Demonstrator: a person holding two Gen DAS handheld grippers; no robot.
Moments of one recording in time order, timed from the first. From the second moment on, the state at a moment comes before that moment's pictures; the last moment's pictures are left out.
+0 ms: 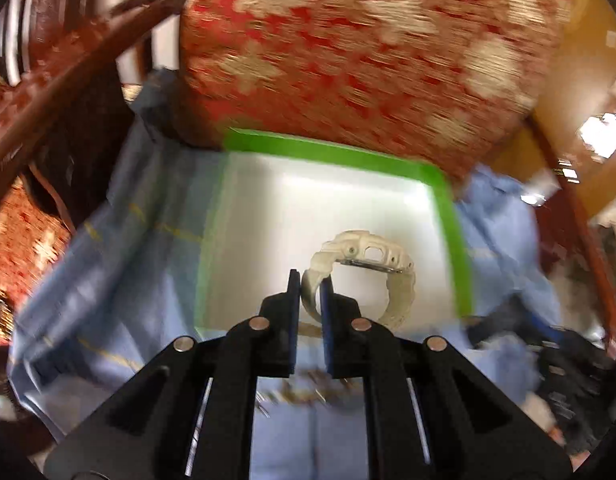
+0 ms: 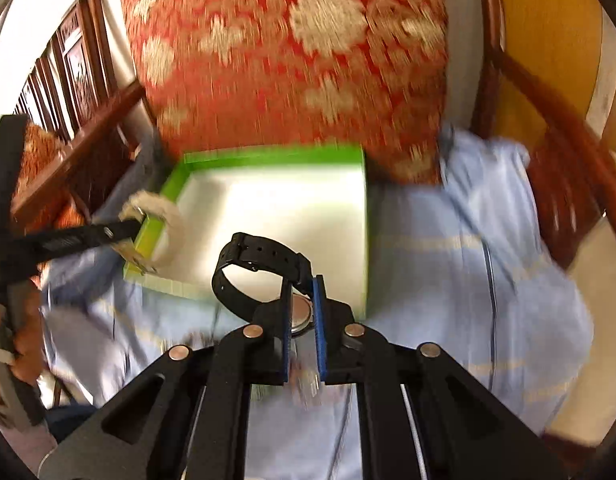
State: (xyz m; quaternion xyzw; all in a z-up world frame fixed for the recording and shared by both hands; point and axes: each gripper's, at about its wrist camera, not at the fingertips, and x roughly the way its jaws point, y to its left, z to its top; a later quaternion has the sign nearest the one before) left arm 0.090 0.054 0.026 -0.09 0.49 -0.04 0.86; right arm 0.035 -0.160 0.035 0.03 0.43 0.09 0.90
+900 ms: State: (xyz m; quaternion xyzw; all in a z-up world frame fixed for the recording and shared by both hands) left arm 0.021 -0.021 -0.022 0.02 0.51 -0.06 0.86; right arm 0.001 -0.172 -0.031 0.01 0.49 0.10 0.87
